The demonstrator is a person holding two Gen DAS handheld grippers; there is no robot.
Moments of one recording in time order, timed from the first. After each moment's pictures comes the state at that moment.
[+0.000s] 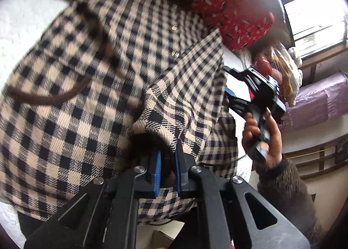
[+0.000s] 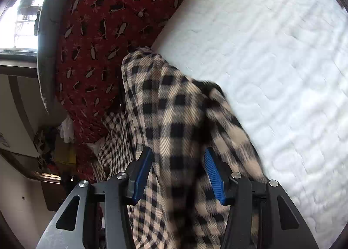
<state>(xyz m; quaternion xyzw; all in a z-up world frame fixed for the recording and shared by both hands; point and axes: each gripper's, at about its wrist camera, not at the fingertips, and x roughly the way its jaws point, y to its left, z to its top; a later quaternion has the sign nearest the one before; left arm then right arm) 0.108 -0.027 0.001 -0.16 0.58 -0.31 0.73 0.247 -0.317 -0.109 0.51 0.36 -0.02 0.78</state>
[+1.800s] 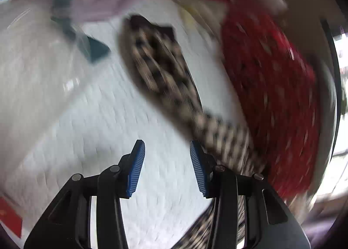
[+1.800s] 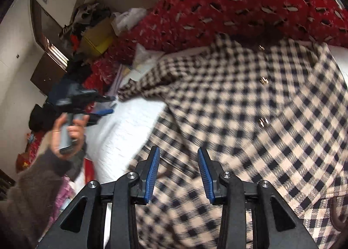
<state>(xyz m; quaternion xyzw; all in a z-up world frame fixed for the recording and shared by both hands) 0.360 0.265 -0.021 -0.40 0.52 0.01 0.76 0.251 -0.049 -0.027 0.17 0.41 0.18 0.88</state>
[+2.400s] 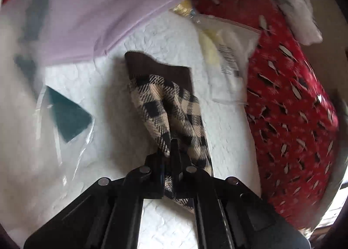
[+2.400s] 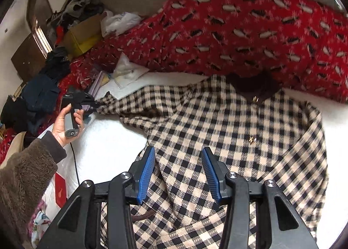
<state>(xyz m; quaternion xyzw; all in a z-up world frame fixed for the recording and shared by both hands) 0.436 0.278 -0.047 -0.38 0.49 0.07 0.78 0.314 -0.024 0.009 0.08 0.39 0.10 0.91</state>
